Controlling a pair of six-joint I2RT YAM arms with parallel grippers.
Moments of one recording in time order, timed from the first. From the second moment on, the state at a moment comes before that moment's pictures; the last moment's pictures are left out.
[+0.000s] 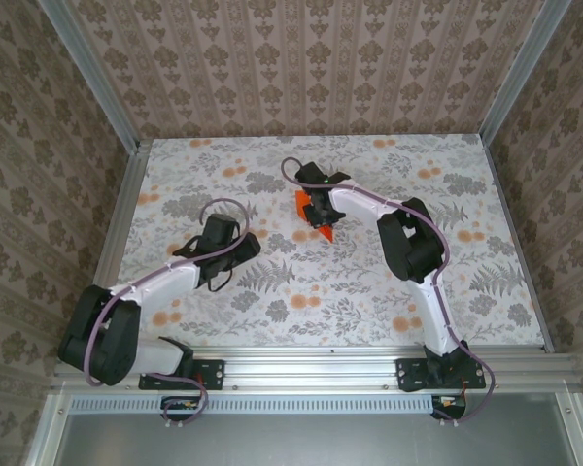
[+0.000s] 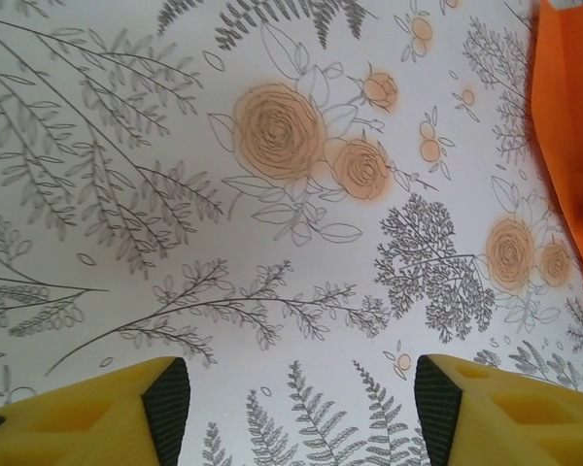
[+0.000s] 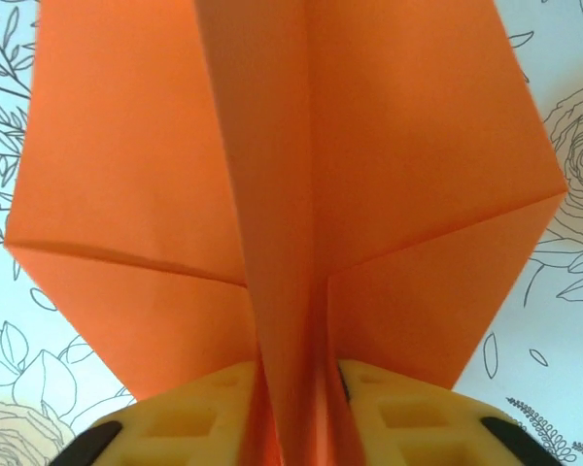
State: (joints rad) left arm -0.48 1.32 0.63 -0.18 0.00 -0.80; right arm 0.54 2.26 1.79 -0.80 0.18 0.24
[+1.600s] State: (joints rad) left arm 0.04 1.23 0.35 0.42 -0.12 -0.02; right arm 0.04 1.37 0.44 0.54 0.36 0.09
